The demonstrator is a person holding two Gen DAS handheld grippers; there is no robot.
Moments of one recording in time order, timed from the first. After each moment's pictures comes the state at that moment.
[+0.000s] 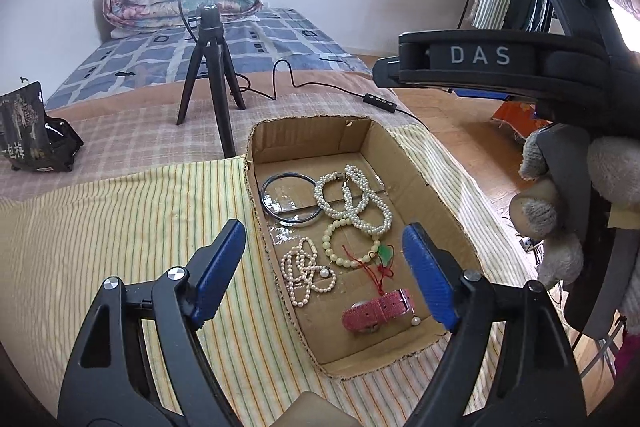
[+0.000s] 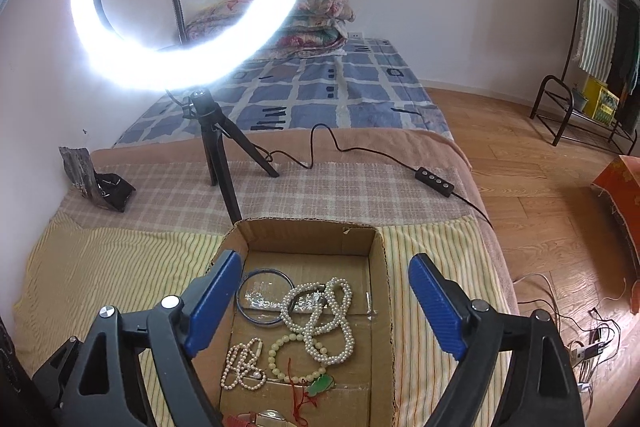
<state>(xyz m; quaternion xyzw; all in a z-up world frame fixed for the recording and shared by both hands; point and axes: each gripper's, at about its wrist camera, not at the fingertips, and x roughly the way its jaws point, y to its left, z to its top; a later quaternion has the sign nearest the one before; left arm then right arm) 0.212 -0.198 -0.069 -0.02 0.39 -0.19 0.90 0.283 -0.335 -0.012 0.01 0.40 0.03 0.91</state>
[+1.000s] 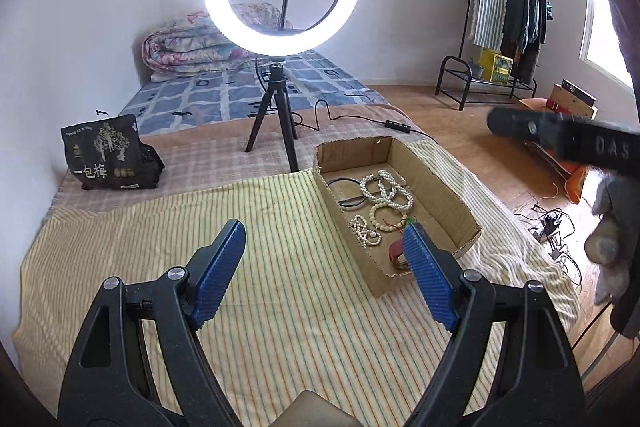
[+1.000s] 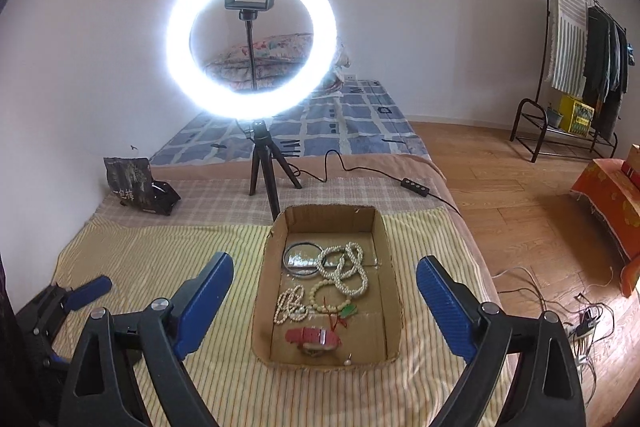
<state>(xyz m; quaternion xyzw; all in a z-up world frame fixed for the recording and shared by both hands) 0.108 -0.112 -0.009 0.02 0.32 -0.16 0.93 0.126 -0.305 0.045 0.01 0.34 0.01 0.94</state>
